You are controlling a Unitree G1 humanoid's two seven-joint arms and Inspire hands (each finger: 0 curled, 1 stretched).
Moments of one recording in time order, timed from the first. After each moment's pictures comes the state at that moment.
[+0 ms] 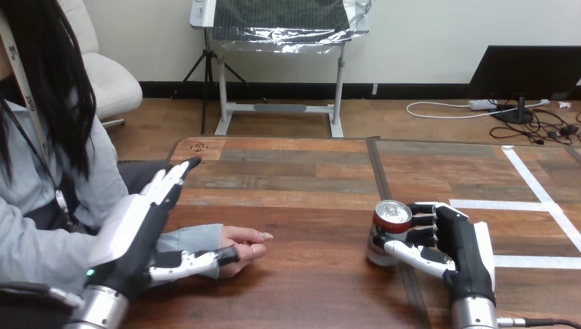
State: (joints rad) left arm -0.16 0.42 0.01 0.78 0.64 -0.81 0.30; right arm -0.35 -0.16 -0.08 1.26 -0.16 -0.83 -0.26
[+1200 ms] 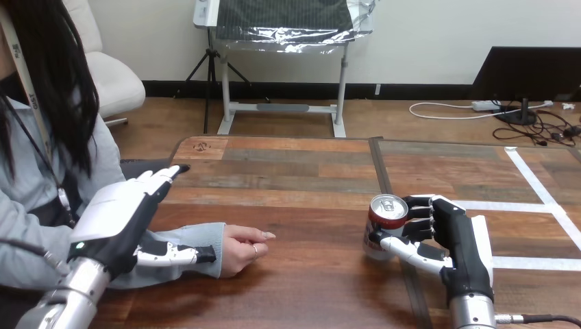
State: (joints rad) left arm -0.29 0.56 -0.15 0.83 0.72 -0.59 0.29; right arm -0.35 -0.16 -0.07 1.26 -0.21 -0.90 -0.30
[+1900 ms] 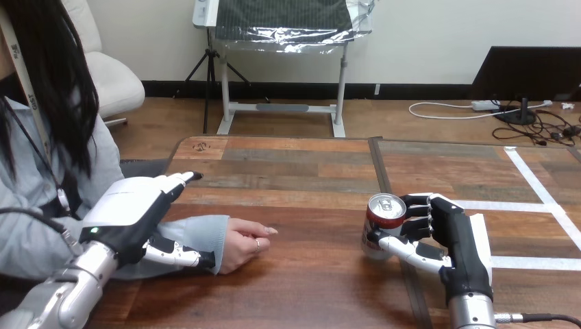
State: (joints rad) left arm -0.43 0.59 -0.28 0.96 0.77 -0.56 0.26; right arm -0.35 -0.17 -0.07 1.26 -0.21 -0.92 -0.29
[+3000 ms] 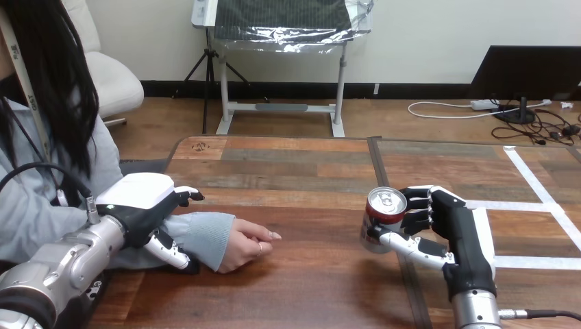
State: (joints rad) left arm -0.65 0.59 -0.45 1.14 0.83 -0.48 0.11; right arm -0.35 -0.18 -0.07 1.26 -0.20 -0.99 -0.26
